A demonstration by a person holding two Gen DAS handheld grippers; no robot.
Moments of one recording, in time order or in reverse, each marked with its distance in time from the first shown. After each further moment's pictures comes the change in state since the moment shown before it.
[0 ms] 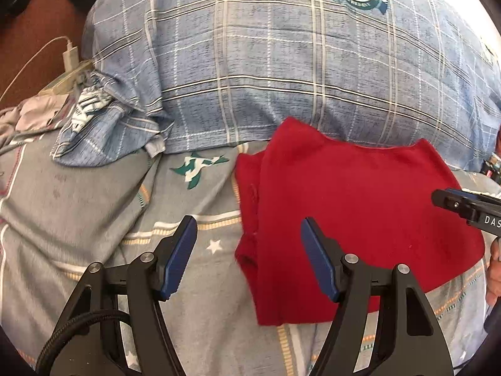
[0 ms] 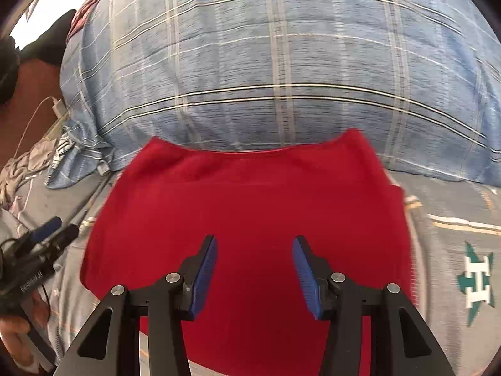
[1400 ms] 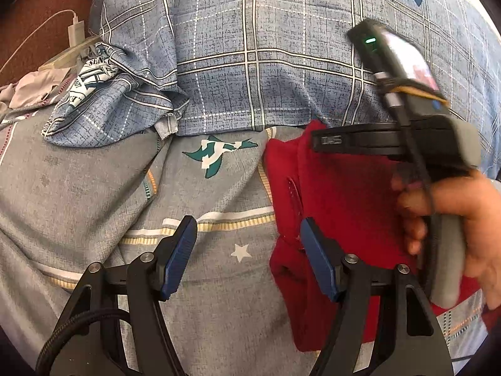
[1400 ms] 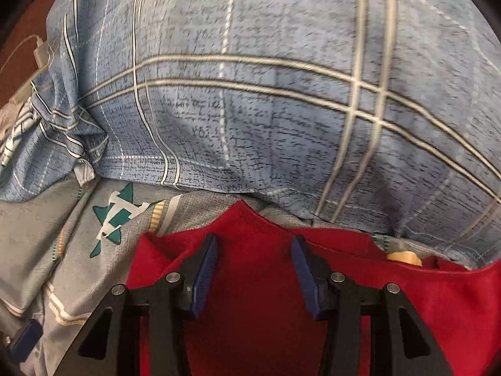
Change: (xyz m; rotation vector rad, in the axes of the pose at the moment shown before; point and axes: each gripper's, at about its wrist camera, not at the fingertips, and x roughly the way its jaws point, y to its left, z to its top) left arm 0.042 0.027 -0.002 -0.031 0.053 0.025; right arm 0.177 0.153 0.087 -0.189 0.087 -0.052
